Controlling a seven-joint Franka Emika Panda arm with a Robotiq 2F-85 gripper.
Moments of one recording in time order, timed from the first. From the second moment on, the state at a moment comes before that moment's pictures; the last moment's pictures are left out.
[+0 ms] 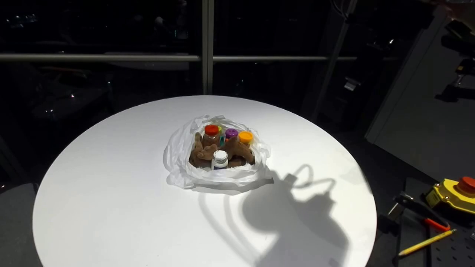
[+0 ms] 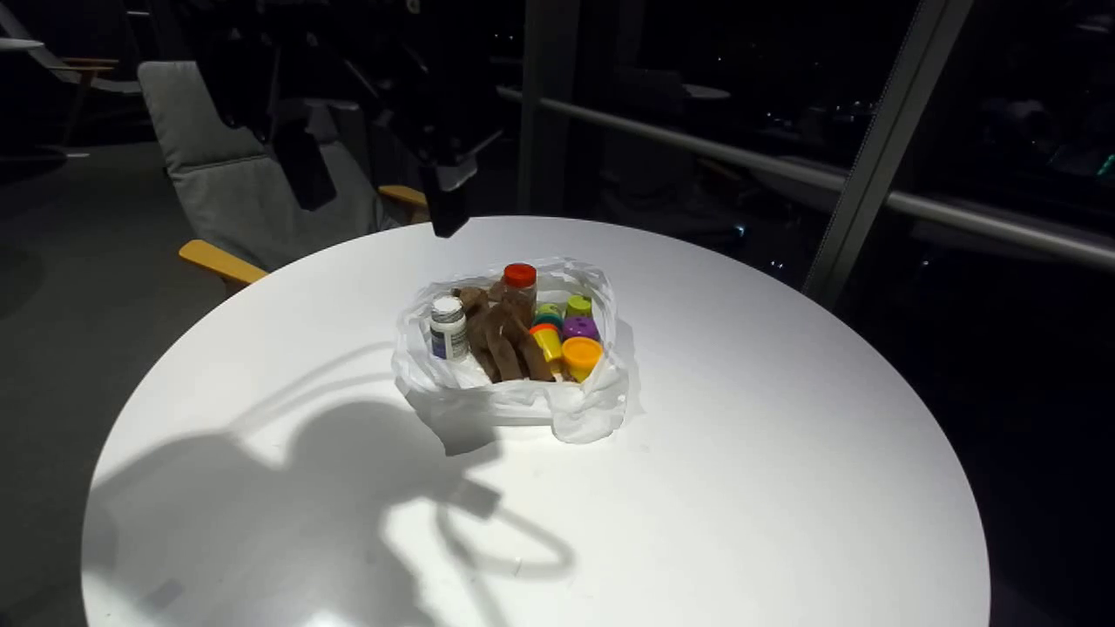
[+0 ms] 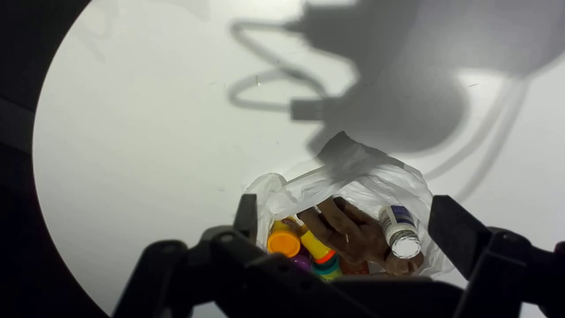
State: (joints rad) arm -0.04 -0.46 0.02 -2.74 -0.11 2.48 -0.02
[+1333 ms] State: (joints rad) arm 0.10 0.30 0.09 -2.37 -0.26 2.81 -0.20
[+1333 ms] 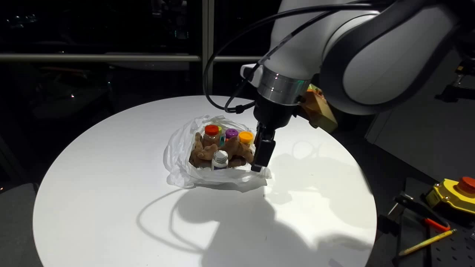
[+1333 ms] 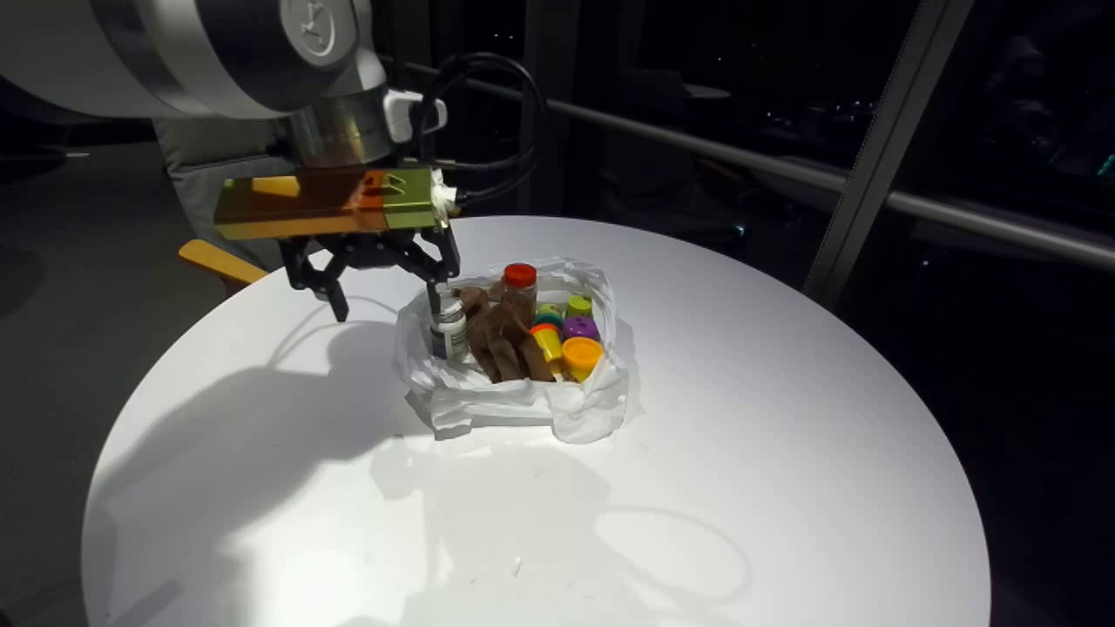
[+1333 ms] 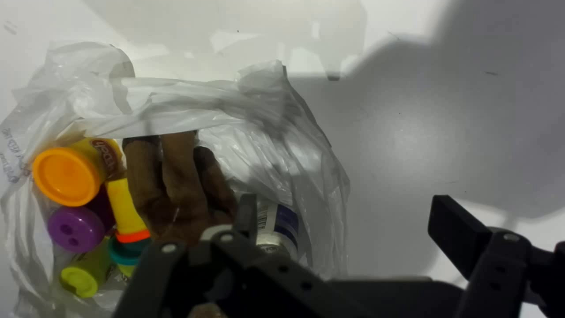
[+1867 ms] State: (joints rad) arm 0.18 0.47 0.05 -2.08 -0.18 2.53 0.13
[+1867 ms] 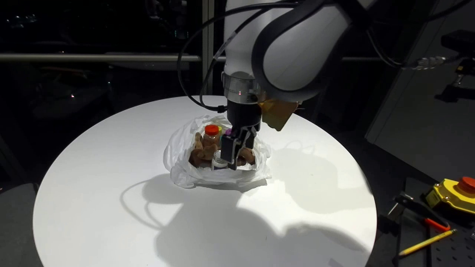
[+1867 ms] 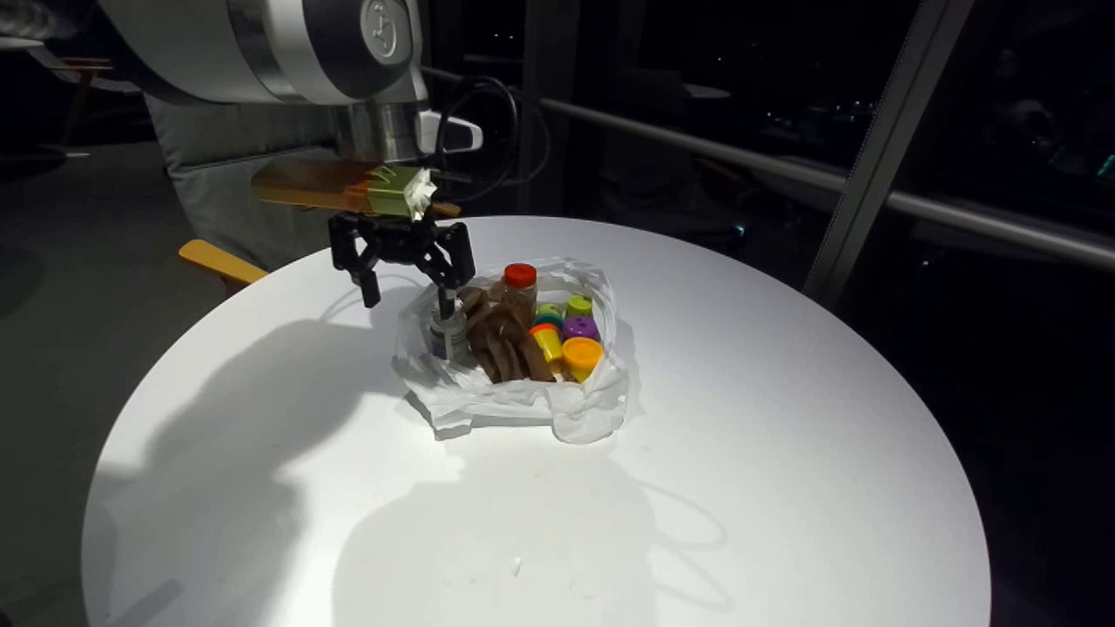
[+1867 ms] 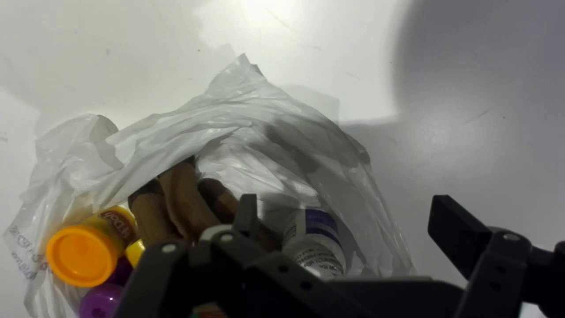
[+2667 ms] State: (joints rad) arm 0.29 0.65 -0.06 -1.93 -0.13 2.66 0.41
